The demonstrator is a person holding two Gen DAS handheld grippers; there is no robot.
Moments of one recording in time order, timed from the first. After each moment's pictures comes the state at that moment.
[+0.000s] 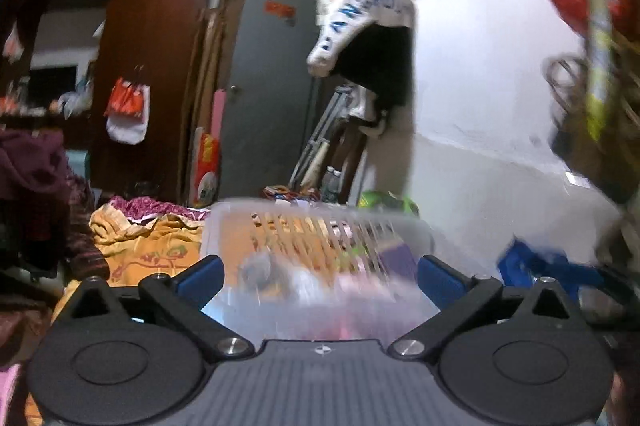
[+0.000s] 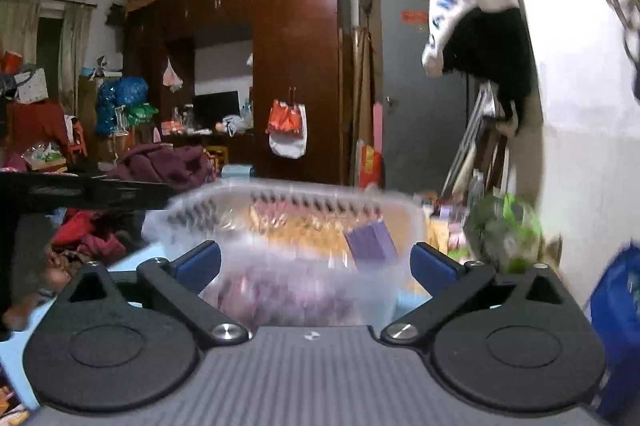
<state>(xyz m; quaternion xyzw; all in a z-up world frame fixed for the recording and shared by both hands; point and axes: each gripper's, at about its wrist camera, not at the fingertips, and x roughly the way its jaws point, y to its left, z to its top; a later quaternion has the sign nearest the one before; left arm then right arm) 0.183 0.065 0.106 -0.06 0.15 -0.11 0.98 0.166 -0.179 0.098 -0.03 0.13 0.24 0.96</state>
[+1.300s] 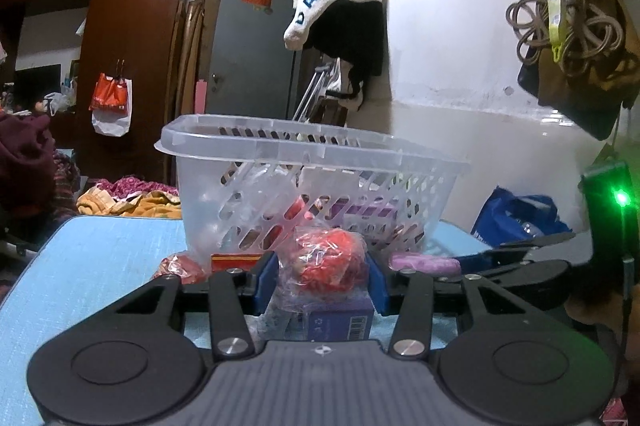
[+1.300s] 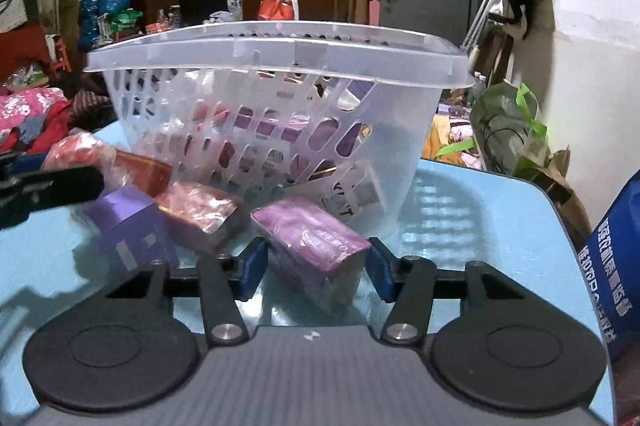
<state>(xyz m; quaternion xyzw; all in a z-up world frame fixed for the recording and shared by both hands) 0.155 0.037 0.031 -0.05 0.15 -0.13 0.98 0.220 -0.157 0.024 -0.08 0.26 0.23 0.93</state>
